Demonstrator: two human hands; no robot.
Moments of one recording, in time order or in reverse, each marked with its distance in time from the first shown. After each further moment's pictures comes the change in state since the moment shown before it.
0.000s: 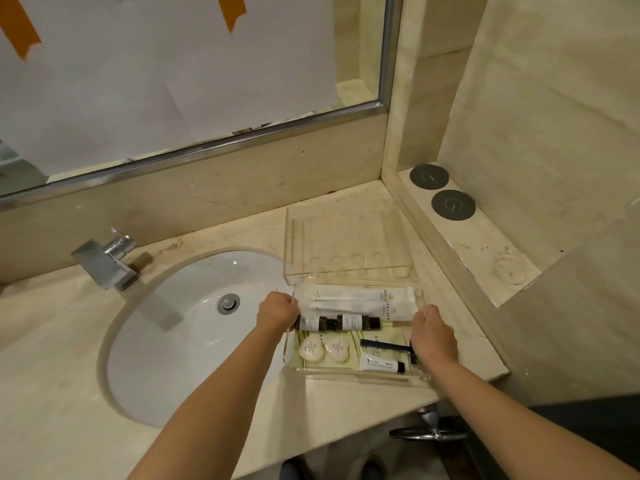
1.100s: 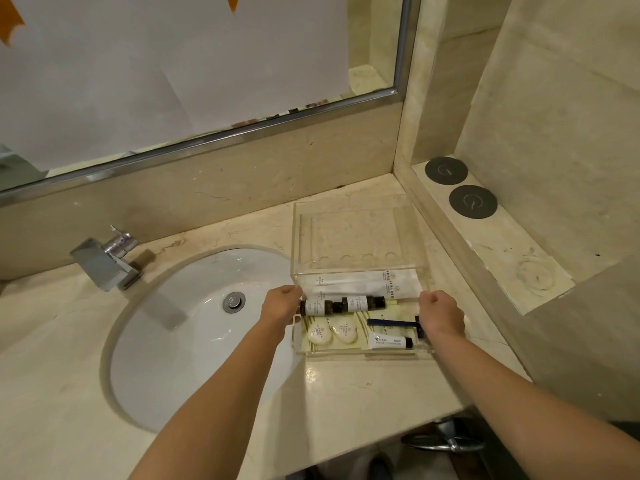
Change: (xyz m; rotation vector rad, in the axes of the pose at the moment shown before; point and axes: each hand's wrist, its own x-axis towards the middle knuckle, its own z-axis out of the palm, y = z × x) left_hand 0.018 0.003 -0.008 -0.434 -0.063 -0.096; right_hand 0.047 -0.027 0.015 0.132 0.075 0.126
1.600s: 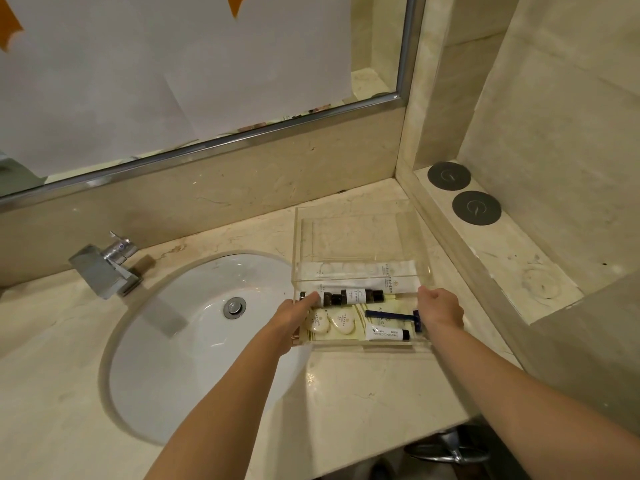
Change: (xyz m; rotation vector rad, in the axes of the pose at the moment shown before) left_hand -0.003 0.003 0.004 0.016 -0.189 -0.213; right_hand 0.014 -0.023 0.003 0.063 0.011 0.088
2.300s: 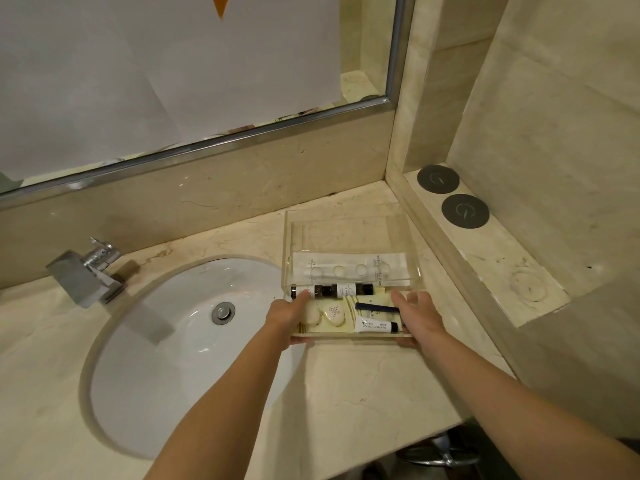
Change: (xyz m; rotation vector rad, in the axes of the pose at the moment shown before) left_hand 0.003 0.013 0.016 -0.057 0.134 0.034; right_hand -0.017 -0.001 -0.006 0.201 -0.331 0.021
